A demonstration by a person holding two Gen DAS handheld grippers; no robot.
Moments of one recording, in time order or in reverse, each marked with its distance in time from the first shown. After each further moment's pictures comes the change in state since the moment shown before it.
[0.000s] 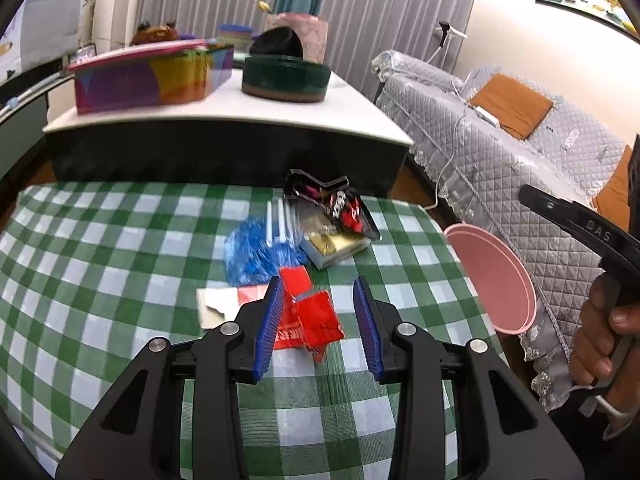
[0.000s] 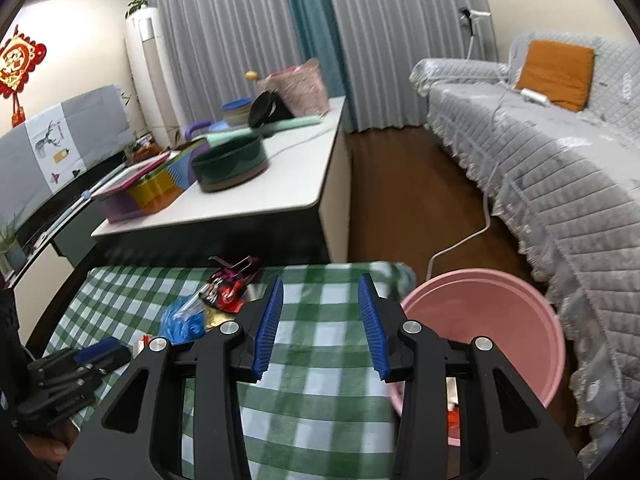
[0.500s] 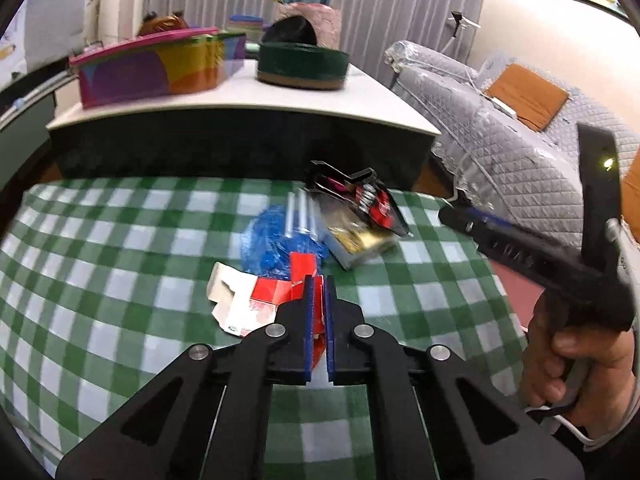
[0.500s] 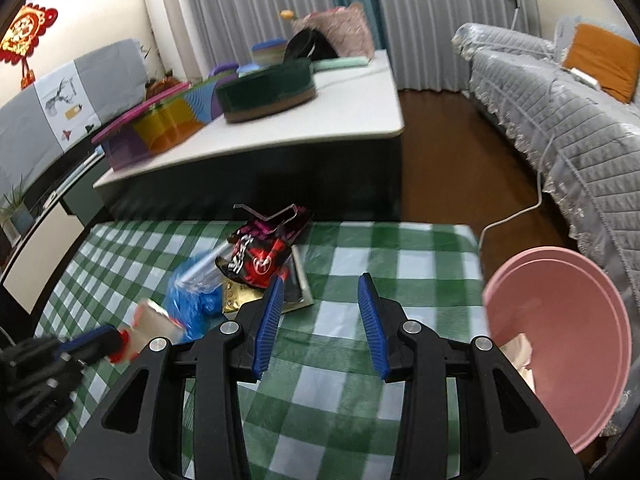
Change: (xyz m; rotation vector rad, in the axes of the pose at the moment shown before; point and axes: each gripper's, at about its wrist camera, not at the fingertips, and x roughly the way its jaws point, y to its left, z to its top) left arm 0.011 0.016 0.003 0.001 0.010 0.076; right arm 0.092 0.050 -0.024 -0.068 0.157 0.078
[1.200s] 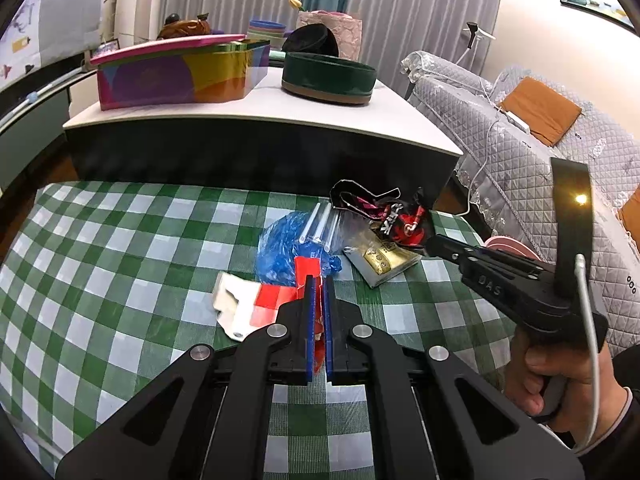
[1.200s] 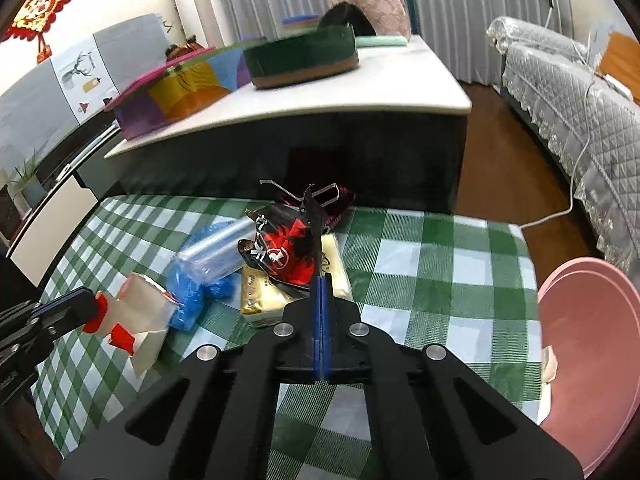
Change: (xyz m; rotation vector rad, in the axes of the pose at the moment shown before) left arm -0.004 0.014 0.012 -0.030 -0.018 0.023; right arm 0.028 0.021 0.001 -0.067 0.046 0.068
